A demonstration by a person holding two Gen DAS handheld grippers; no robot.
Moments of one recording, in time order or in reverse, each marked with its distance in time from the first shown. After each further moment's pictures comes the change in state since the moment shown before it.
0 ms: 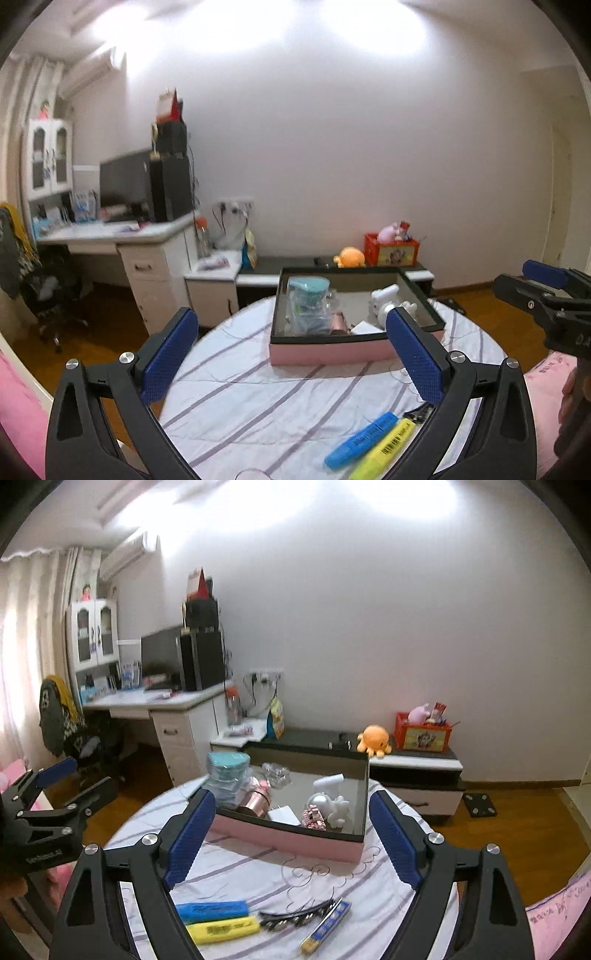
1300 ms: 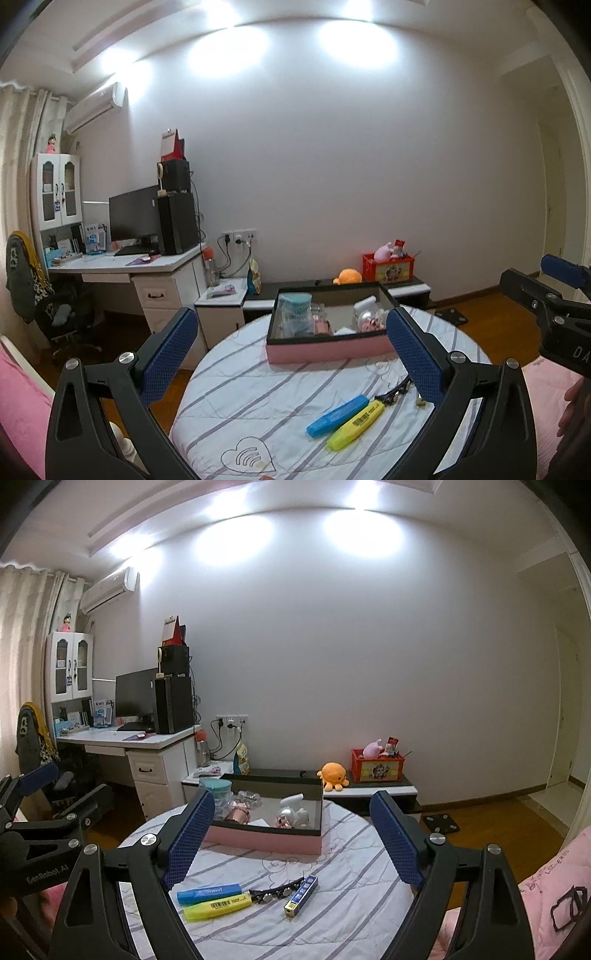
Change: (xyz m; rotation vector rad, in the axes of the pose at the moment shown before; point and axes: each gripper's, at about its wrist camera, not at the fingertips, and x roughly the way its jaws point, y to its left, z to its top) left arm -0.088 -0.028 -0.007 0.060 -0.078 0.018; right arm -0.105 0.017 -0.027 0.027 -0.156 -0.172
